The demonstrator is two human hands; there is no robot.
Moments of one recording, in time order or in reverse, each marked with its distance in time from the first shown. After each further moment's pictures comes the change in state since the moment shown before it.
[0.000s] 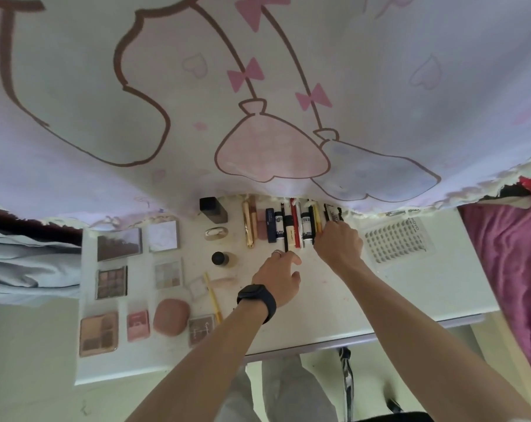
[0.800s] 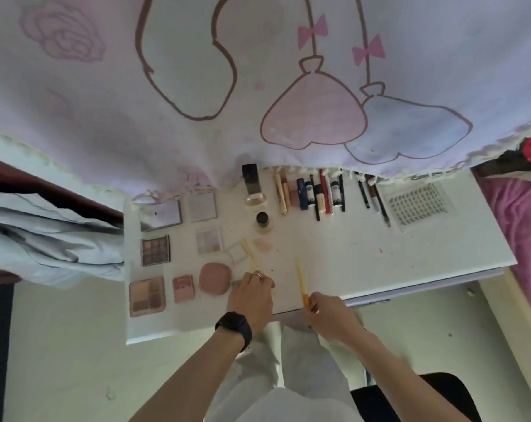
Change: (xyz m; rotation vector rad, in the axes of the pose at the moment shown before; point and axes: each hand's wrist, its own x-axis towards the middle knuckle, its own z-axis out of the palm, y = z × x) left_hand -0.126 -0.138 0.003 0.422 -0.018 0.052; right_hand -0.209 -0.014 0.101 0.275 -0.512 -0.086
